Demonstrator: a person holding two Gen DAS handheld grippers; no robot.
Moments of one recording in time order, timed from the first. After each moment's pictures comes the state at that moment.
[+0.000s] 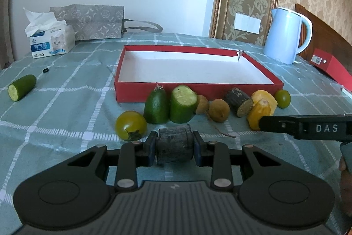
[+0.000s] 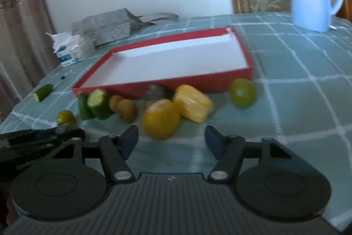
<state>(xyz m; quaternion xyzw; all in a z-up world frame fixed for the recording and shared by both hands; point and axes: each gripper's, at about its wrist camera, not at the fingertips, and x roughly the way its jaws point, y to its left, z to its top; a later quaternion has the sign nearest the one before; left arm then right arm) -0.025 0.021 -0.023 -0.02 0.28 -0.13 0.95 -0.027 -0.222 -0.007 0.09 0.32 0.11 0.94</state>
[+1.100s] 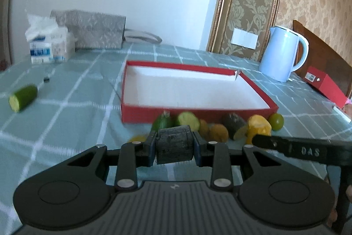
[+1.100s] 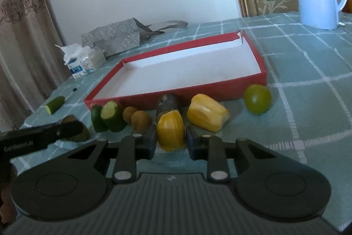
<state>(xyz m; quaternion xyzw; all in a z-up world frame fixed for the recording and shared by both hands) -0.014 0.037 0.007 -0.04 0.26 -0.14 0.95 -0.022 -0.224 -0.010 0.13 0.29 0.13 0.94</state>
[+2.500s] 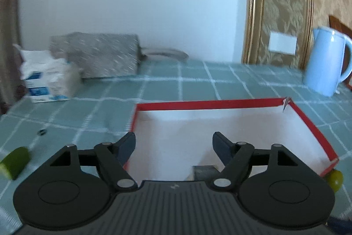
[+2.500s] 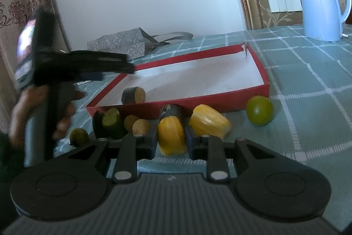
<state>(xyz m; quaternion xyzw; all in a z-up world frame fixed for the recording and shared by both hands) 0.096 0.005 0.024 0.00 0.24 -0.05 0.97 -0.023 -0.221 -0.012 0.11 0.26 0.14 0.95</state>
